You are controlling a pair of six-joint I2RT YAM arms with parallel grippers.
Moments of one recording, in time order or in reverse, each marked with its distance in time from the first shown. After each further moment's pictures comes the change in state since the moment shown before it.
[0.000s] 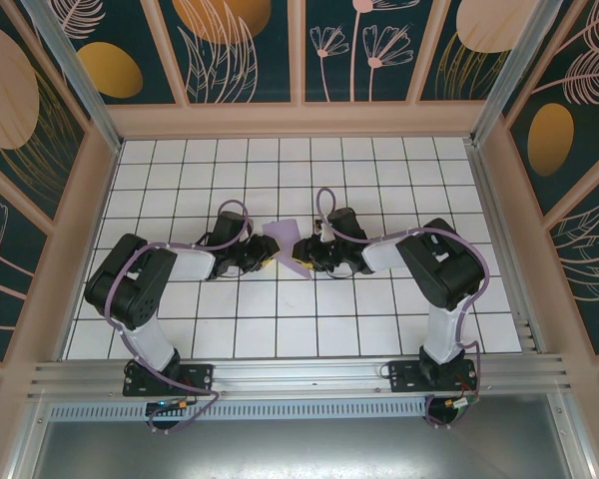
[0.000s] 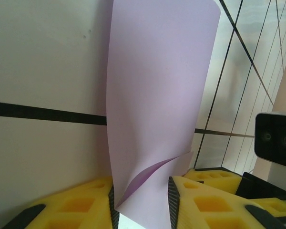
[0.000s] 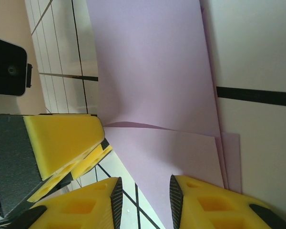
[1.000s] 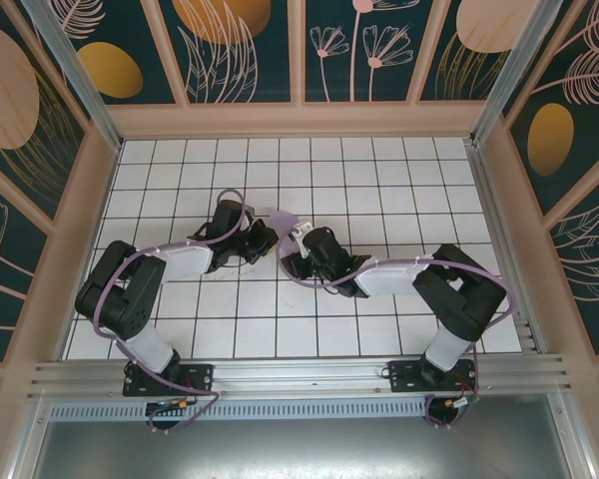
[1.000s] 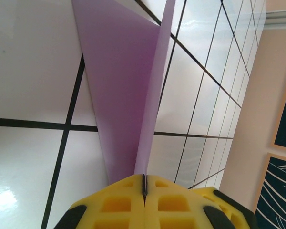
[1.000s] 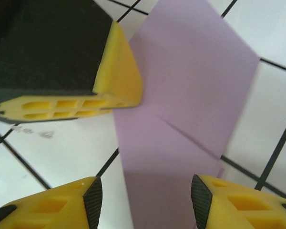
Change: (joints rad) left arm -0.006 -0.079 0.074 -0.085 0.006 -0.056; right arm 0.281 -0.198 -0.054 -0.049 0.714 -0.765
